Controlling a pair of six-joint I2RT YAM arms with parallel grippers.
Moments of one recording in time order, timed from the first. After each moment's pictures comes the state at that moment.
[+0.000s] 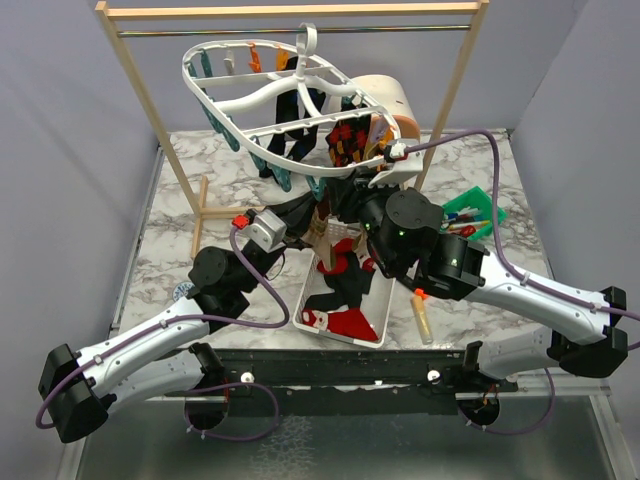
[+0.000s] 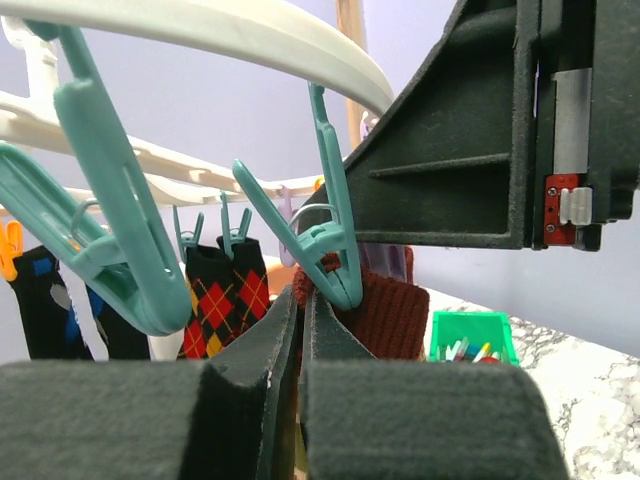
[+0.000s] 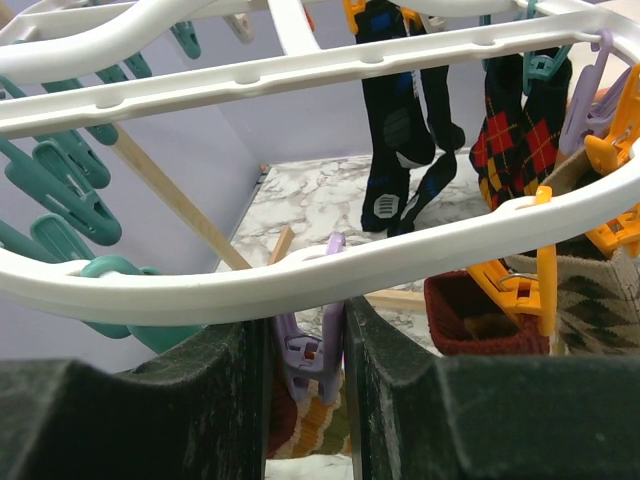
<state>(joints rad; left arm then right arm) -0.90 0.90 0.66 0.76 -0.08 0.20 1.22 1.30 1.45 -0.12 0.85 0.37</state>
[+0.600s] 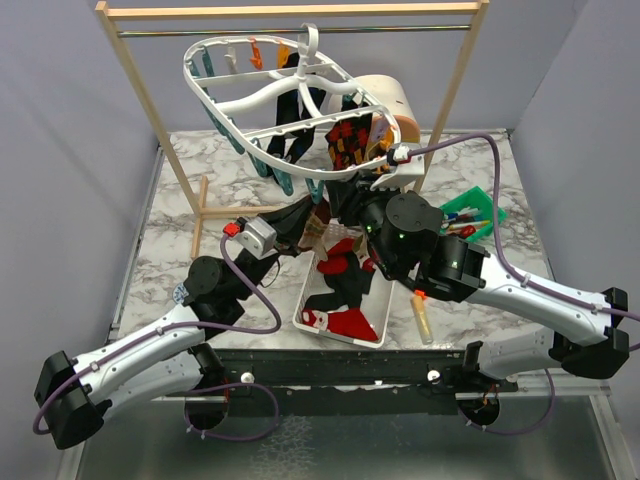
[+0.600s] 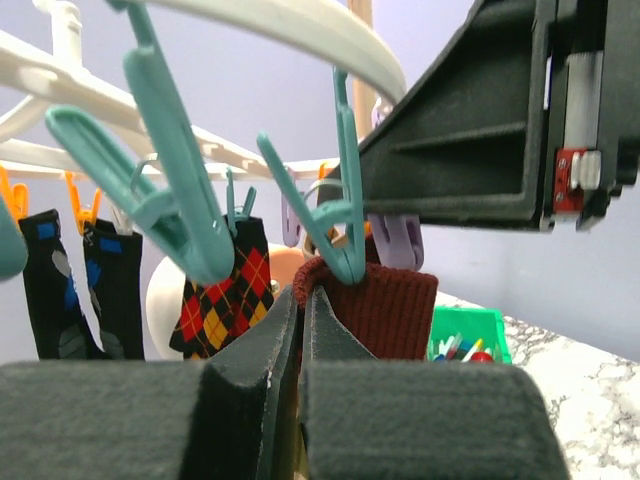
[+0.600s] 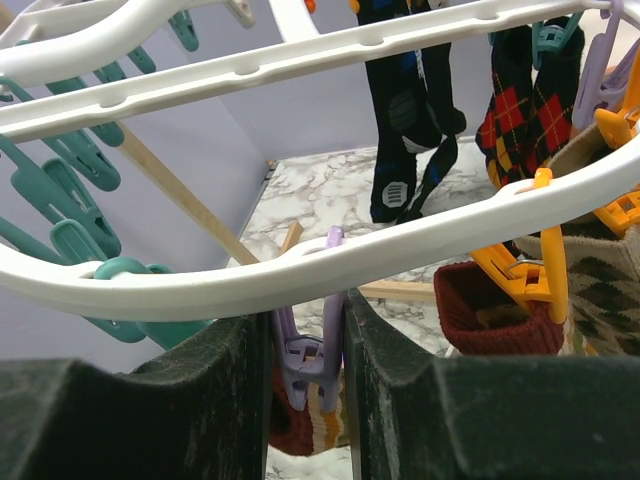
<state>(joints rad) -0.90 0.85 0.60 0.79 -0.10 0.17 1.22 1.29 1.42 -0.12 0.85 0.43</state>
